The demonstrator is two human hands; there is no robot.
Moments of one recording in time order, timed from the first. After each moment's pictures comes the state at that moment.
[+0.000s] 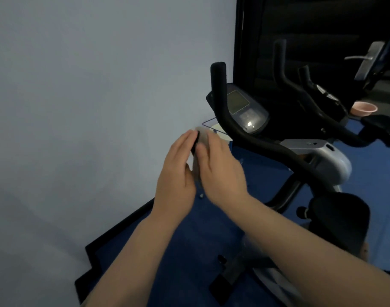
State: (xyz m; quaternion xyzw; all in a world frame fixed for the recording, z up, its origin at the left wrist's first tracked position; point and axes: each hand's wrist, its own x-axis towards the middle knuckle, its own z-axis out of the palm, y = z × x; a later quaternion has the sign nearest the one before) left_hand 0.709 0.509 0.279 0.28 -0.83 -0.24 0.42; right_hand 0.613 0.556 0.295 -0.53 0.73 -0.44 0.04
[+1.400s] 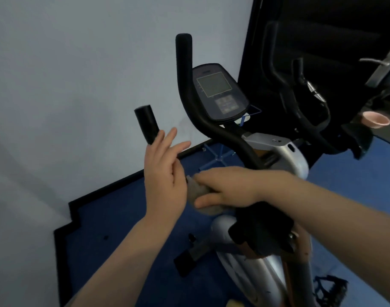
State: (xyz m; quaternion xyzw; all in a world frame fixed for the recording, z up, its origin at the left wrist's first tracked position) left_hand 0.627 0.594 0.249 0.39 -0.74 -0.22 0.50; right_hand 0.467 0.618 0.291 -0.80 0.53 0.04 0.27
